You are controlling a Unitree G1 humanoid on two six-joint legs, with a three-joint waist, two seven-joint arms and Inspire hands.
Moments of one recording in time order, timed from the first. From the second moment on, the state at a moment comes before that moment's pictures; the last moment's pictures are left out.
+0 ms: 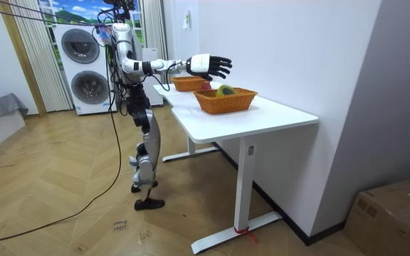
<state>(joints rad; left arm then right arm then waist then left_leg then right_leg) 0.42 0.20 0.23 0.88 0.00 0.13 0.24 0.05 -0.40 -0.26 0.06 -0.09 0.16 -0.26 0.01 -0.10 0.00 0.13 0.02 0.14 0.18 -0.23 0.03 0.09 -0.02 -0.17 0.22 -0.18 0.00</state>
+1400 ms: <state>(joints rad) 0.38 0.20 0.21 0.88 -0.01 0.12 0.25 -0.11 -0.40 -0.26 -0.06 0.01 0.15 -0.19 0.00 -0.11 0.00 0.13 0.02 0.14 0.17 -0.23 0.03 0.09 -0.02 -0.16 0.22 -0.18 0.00</state>
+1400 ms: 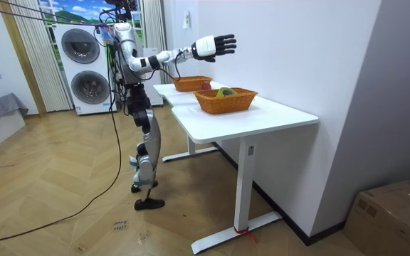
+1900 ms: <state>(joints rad) 0.38 0.19 0.19 0.89 -0.03 0.13 0.23 -0.18 -0.44 -0.18 -0.18 -0.04 0.15 -0.18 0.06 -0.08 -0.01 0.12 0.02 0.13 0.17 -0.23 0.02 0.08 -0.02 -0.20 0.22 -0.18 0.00</state>
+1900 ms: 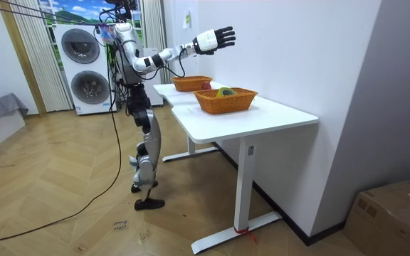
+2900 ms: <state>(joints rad) 0.35 0.21 0.17 0.93 -0.03 0.13 0.21 -0.21 -0.46 -0.08 -0.12 -0.13 0.17 -0.05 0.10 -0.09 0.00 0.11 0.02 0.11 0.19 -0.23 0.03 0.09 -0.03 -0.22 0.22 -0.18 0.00</state>
